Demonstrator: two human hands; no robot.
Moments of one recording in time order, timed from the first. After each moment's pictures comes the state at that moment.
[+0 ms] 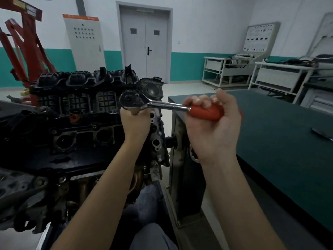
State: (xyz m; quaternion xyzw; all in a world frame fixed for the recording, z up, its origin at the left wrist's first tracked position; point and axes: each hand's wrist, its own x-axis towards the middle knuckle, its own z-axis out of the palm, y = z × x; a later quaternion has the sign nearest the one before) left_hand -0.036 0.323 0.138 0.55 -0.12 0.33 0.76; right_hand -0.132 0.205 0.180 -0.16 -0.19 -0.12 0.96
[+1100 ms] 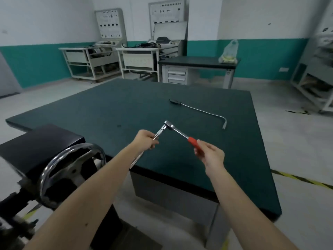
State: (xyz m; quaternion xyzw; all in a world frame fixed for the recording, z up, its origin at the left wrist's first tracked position) left_hand 0.014 -0.073 0.030 0.78 -0.37 -0.25 0.44; right_hand -0.202 -0.145 0.016 -0.35 0.44 -0.45 0.70
